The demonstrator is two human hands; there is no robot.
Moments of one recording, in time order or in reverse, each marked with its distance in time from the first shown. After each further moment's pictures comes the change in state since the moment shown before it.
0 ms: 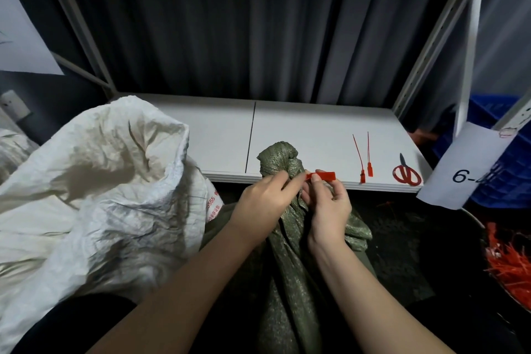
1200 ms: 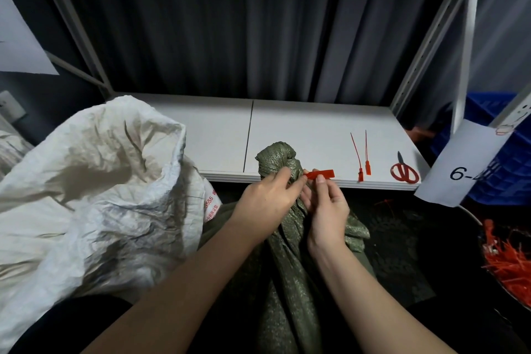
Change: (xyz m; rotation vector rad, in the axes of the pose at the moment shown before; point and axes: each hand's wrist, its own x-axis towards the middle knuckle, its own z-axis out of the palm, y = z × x) left_hand 0.008 0.005 -0.003 0.102 -0.019 0.126; right_hand -0.001 0.001 -0.006 0.044 -0.016 0.066
